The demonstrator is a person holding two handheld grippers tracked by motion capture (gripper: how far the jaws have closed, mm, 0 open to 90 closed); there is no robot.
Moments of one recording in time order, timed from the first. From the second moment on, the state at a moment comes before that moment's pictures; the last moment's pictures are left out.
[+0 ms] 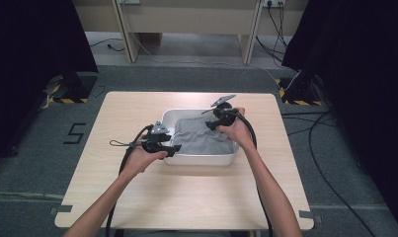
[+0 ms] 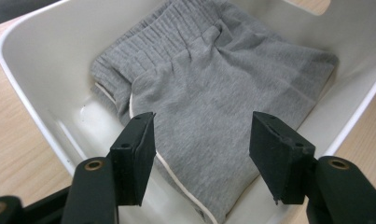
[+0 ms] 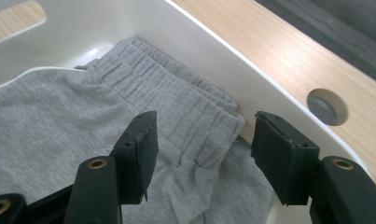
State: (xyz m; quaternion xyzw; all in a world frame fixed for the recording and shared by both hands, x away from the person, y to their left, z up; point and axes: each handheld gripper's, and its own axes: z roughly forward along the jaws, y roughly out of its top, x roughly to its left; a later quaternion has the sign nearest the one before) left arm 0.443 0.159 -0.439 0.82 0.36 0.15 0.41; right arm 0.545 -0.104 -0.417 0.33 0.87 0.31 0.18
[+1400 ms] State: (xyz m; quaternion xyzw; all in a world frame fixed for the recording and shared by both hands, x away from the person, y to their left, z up) left arm 0.408 0.198 -0.424 0.79 0.38 0.15 0.46; right arm 0.479 -0.123 -0.386 0.31 0.85 0.39 0.20
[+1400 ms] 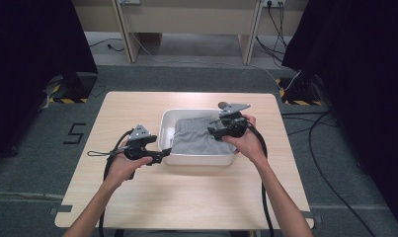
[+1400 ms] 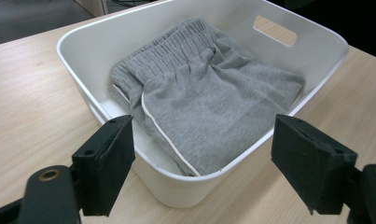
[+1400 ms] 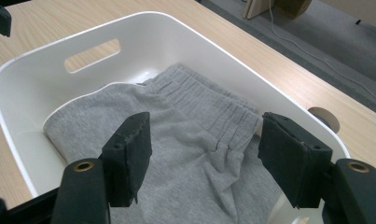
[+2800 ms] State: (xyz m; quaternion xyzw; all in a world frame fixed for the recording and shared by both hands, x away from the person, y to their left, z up) left arm 0.362 0.212 -0.433 0.78 0.37 0.16 0.48; right arm 0.409 -0.138 -0.399 0.28 0.83 0.43 0.20
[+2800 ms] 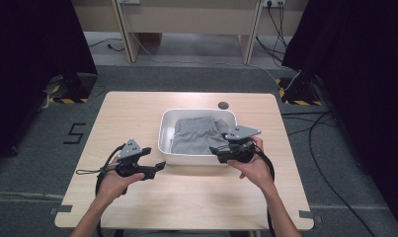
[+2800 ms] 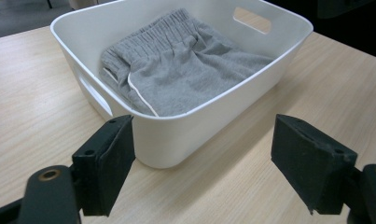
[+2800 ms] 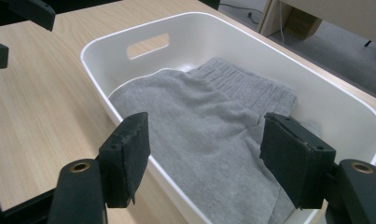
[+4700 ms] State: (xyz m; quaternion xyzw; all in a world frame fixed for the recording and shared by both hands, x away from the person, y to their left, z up) left arm 0.325 0.248 -0.507 0.80 0.41 0.15 0.42; right arm 0.354 -0.182 -0.449 0.31 0.83 0.41 0.20
